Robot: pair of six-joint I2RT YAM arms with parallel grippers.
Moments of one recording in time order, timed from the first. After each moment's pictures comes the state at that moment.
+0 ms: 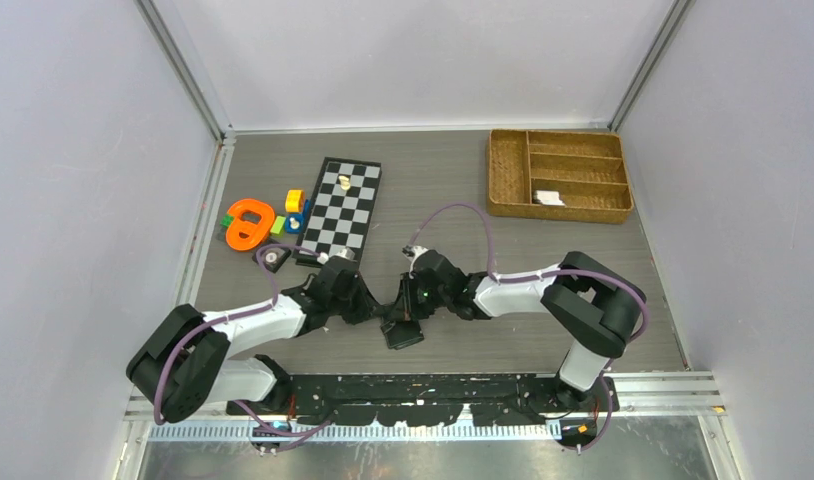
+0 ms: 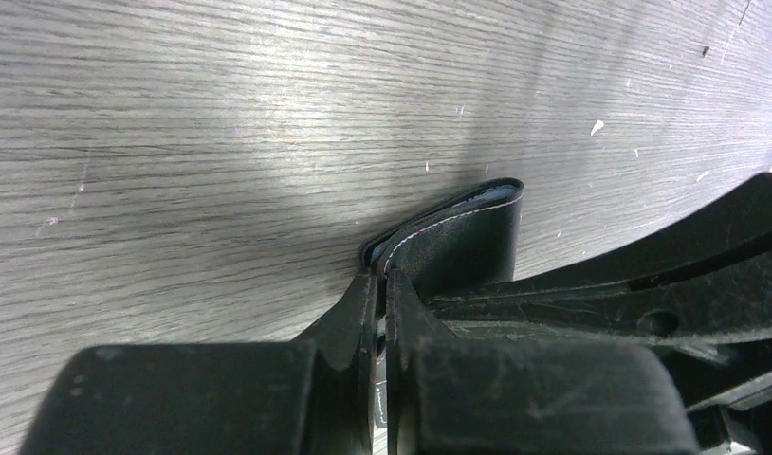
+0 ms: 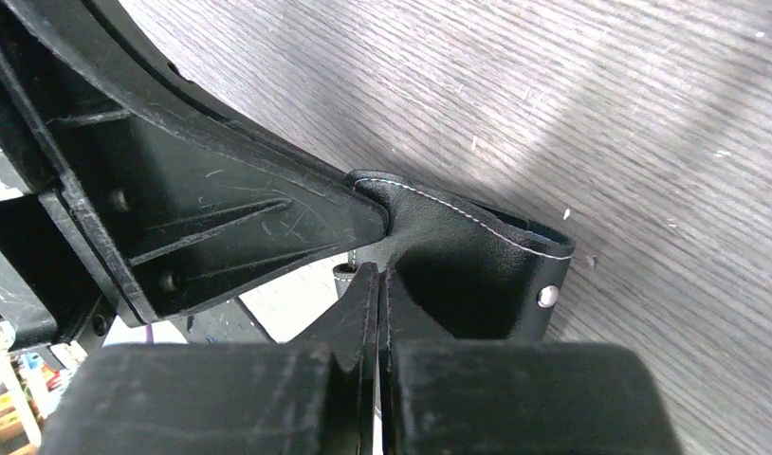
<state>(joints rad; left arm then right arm) -0.68 1.26 0.41 0.00 0.12 -1.03 0.95 1.70 0.74 0.24 -0.25 0.82</state>
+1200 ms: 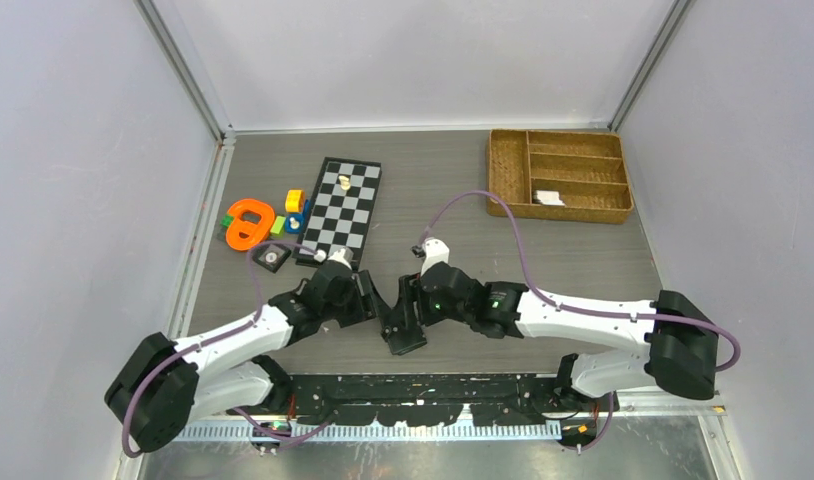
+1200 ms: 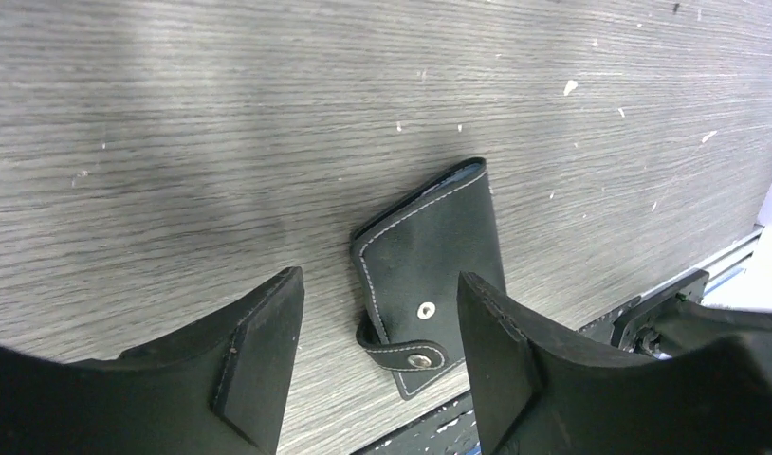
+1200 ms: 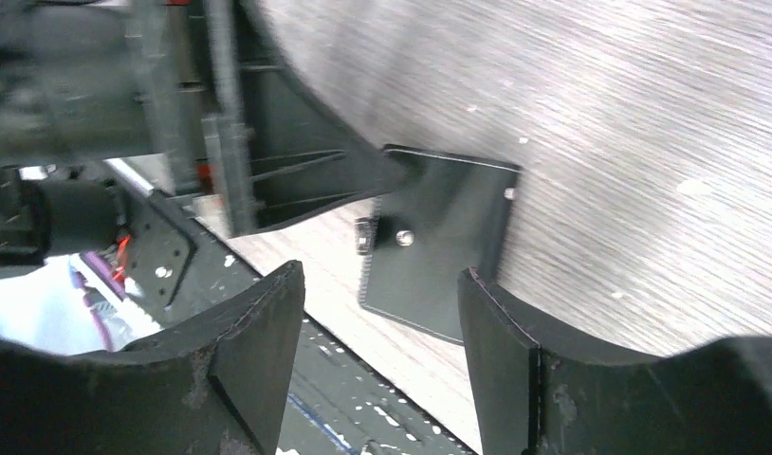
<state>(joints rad) -0.71 1.09 0.39 -0.11 0.06 -0.95 1.15 1.30 0.80 -0.17 0.17 0.71</state>
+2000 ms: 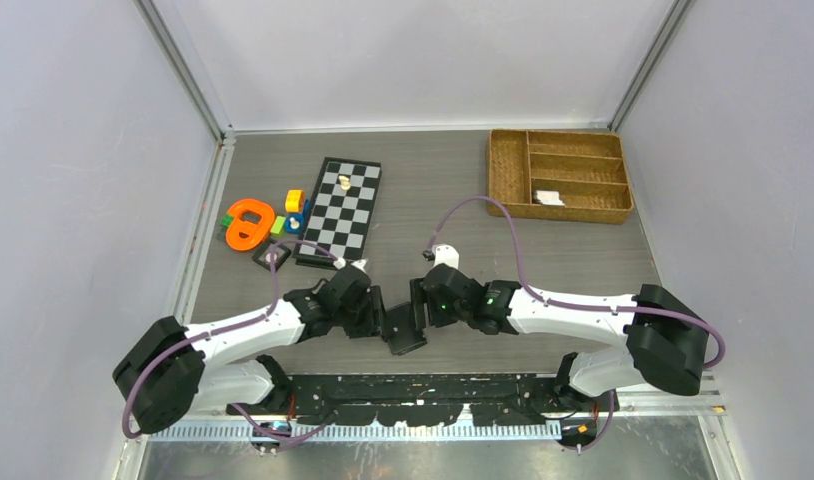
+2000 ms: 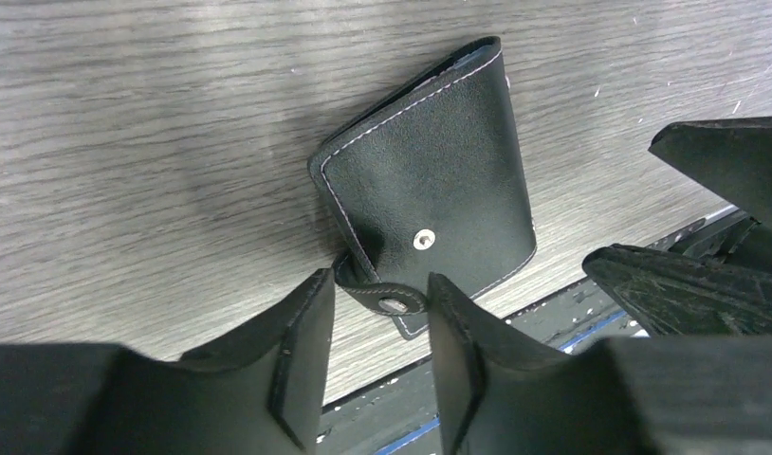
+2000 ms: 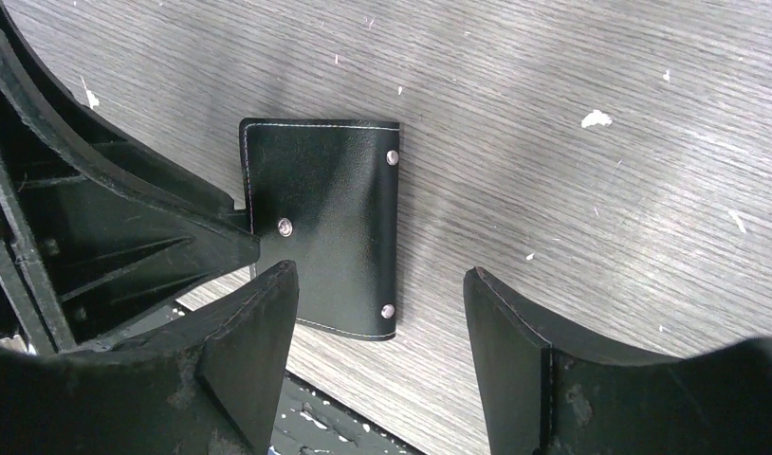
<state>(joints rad) -0.84 1.16 0.48 -0.27 0.09 -0.92 1.08 1.35 0.74 -0.24 0.20 0.75</state>
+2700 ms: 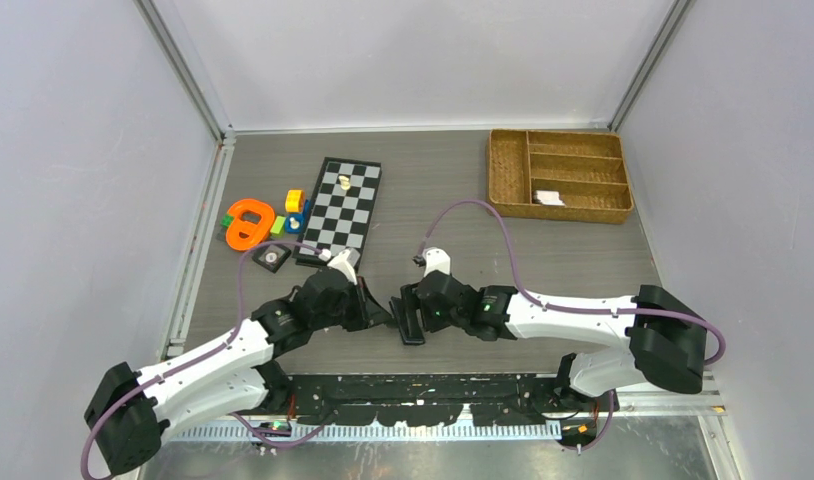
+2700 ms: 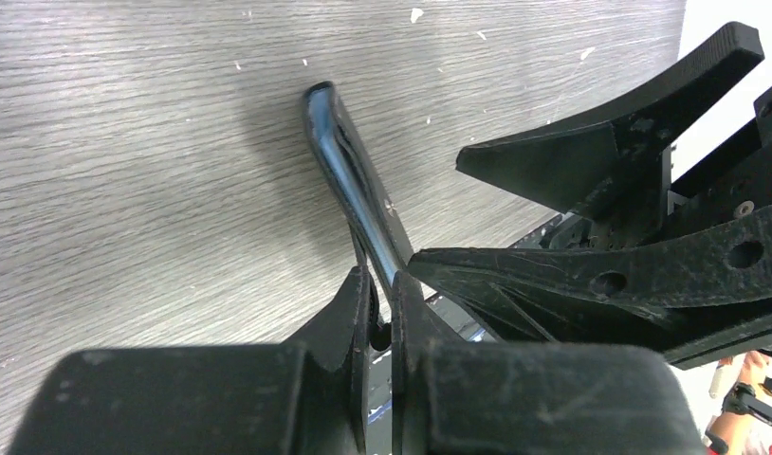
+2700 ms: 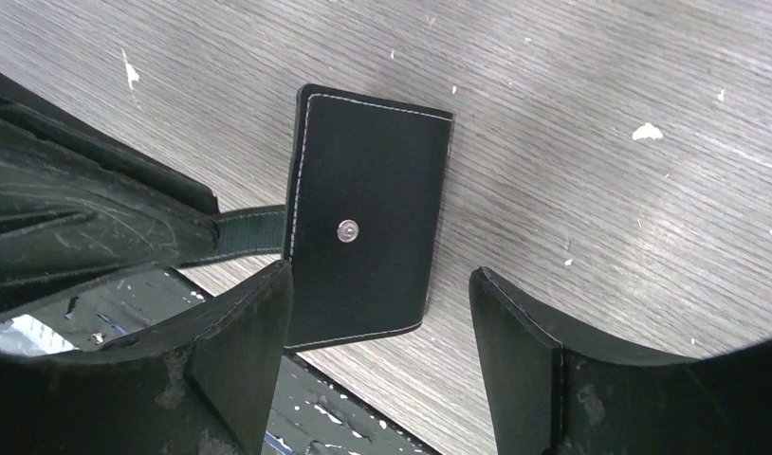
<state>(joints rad) -0.84 0.87 0.44 -0.24 0.08 -0.95 1.15 1.35 0.75 -0.22 0.23 0.72</state>
